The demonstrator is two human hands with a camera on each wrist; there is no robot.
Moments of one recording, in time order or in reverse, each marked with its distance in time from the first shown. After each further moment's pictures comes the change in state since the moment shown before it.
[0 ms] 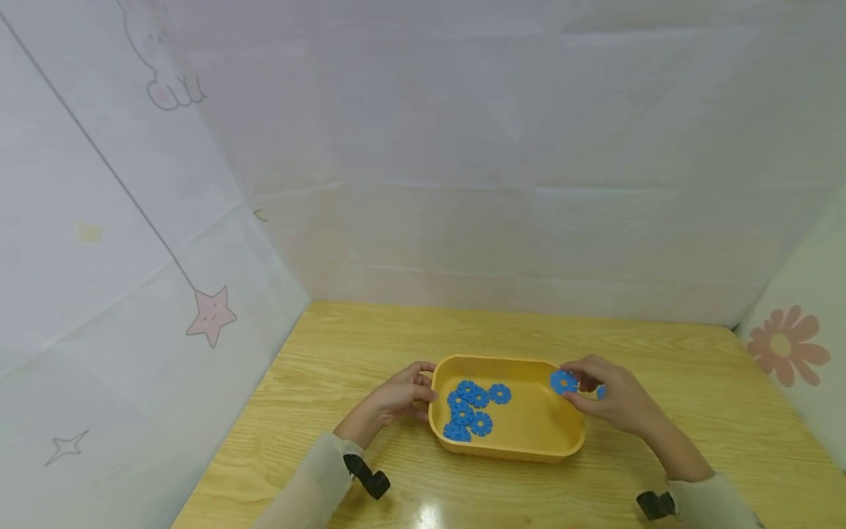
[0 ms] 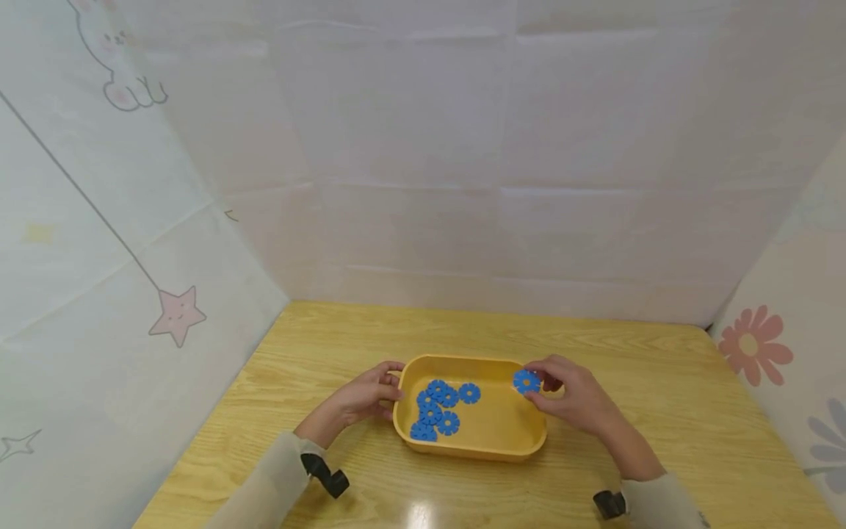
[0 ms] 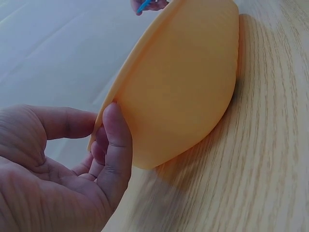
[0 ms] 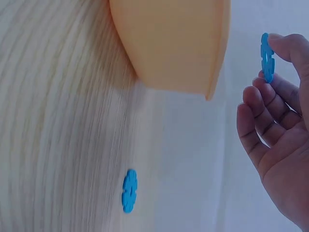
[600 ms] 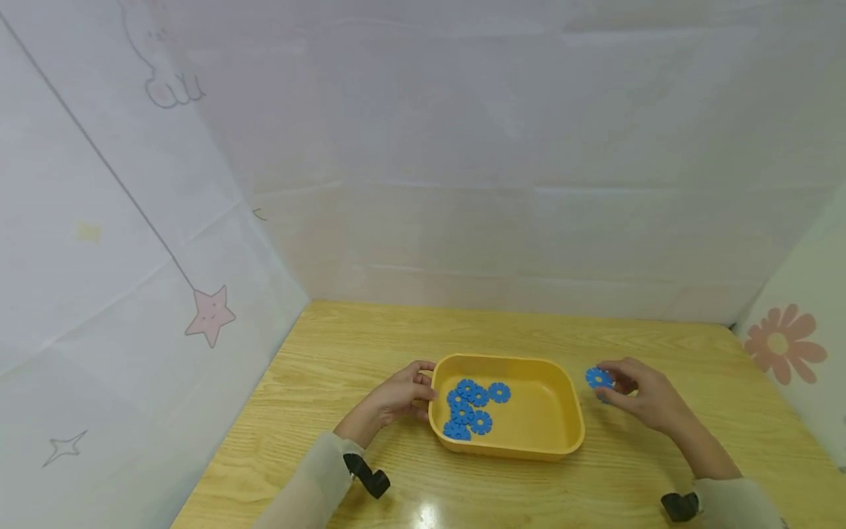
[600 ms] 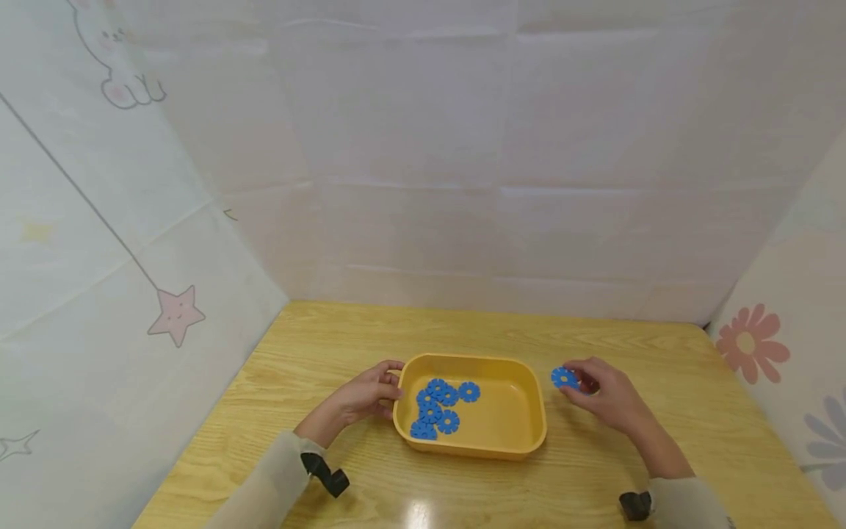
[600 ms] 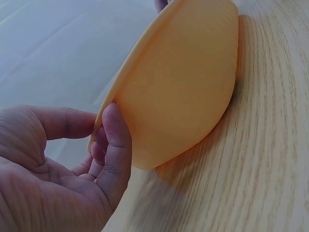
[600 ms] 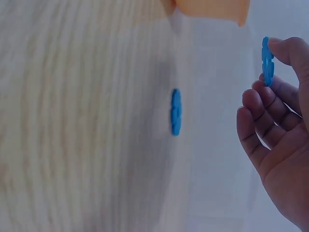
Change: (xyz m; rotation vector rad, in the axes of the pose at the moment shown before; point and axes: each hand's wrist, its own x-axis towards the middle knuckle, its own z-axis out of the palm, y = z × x) left_hand -0.001 0.000 0.000 0.004 0.002 -0.008; right_hand -0.031 0.040 -0.022 -0.008 -0.009 0.206
